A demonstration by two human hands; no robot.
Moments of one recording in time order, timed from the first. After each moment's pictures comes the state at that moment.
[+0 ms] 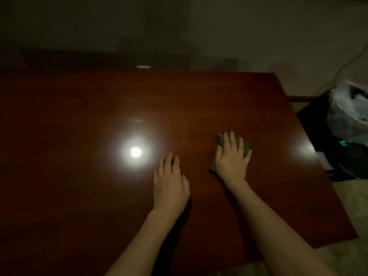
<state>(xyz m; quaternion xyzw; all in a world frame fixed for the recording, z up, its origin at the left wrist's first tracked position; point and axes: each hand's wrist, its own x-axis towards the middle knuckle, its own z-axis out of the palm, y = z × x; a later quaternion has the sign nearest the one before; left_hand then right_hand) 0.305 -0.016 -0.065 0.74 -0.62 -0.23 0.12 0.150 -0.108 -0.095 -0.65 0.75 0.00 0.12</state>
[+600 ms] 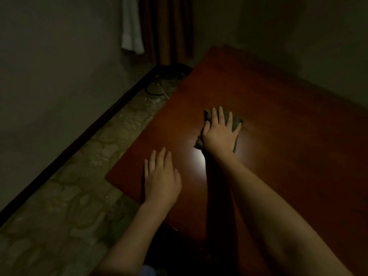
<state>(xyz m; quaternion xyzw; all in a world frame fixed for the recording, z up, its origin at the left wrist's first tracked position) 0.788 0.231 -0.072 0.92 -0.31 -0.15 0.17 0.776 0.039 -0.096 -0.88 0.46 0.02 0.15</state>
